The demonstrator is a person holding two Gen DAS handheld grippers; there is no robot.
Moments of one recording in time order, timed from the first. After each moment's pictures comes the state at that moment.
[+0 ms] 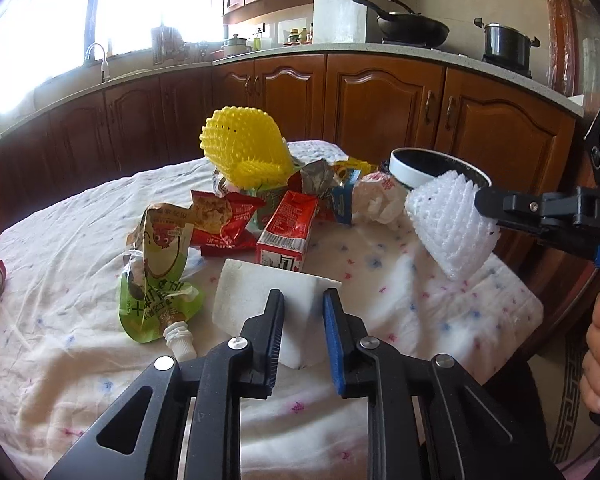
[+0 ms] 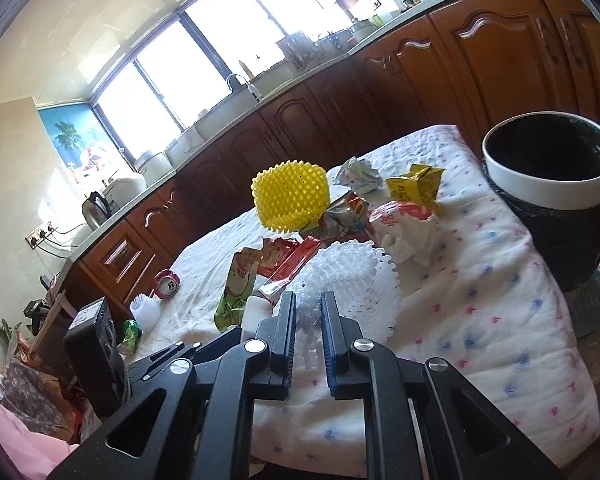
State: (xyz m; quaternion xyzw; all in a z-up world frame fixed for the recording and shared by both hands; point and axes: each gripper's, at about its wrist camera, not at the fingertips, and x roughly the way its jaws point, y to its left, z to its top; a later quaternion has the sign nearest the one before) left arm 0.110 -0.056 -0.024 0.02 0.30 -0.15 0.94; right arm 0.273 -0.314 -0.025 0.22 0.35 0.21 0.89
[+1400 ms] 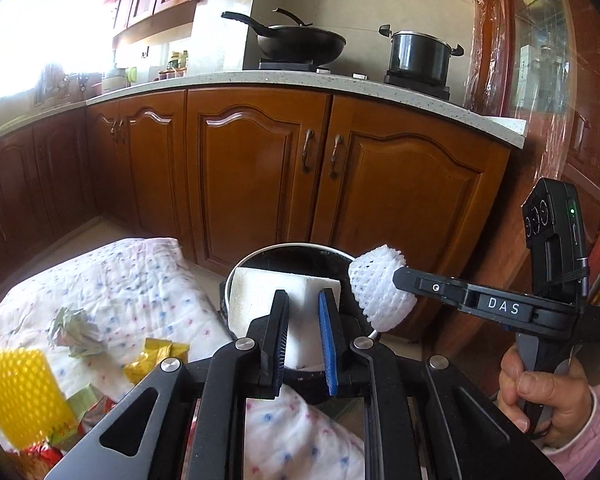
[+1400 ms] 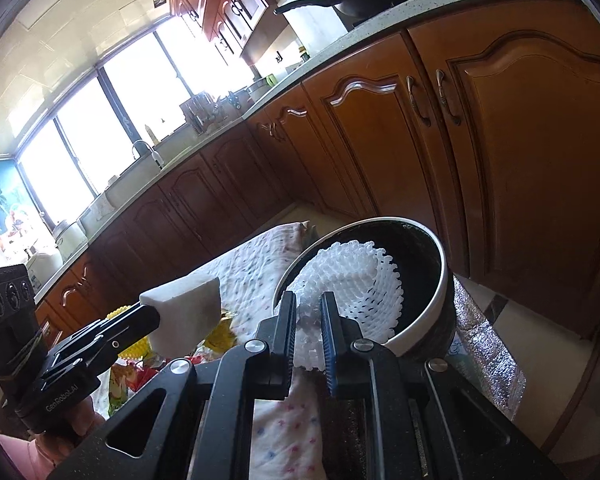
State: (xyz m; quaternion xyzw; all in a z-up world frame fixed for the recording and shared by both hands) left arm 0.327 -0.233 0.039 0.03 0.28 -0.32 0.90; right arm 0.344 -0.495 -0.004 0.22 0.32 0.04 0.92
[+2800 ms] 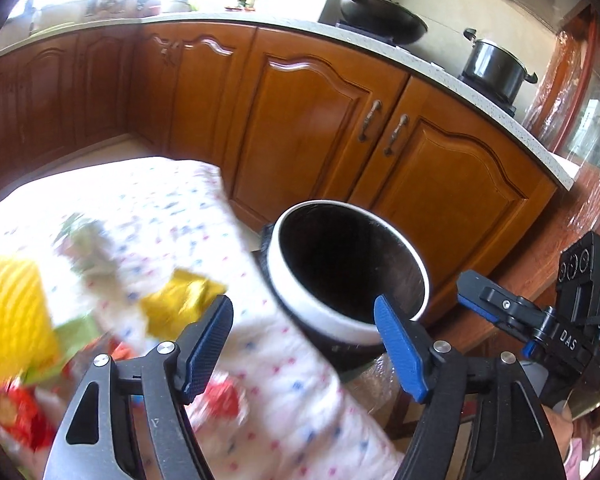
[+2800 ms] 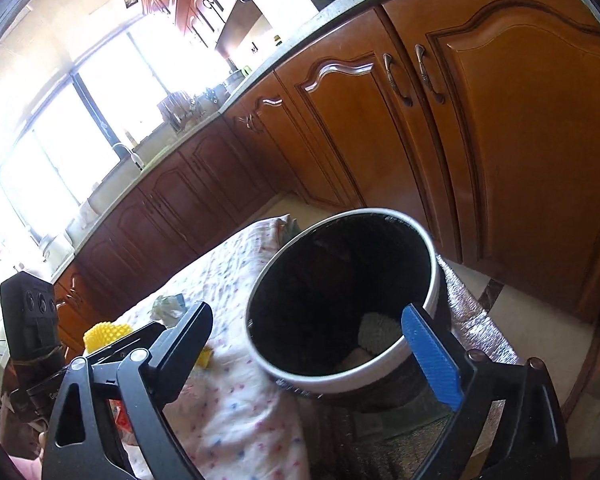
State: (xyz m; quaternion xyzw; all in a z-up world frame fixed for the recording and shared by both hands) left arm 0.433 -0.250 -0.014 -0.08 0.37 -0.24 0.89; right arm 0.356 -0.497 -0.021 0.26 0.34 0.02 0.91
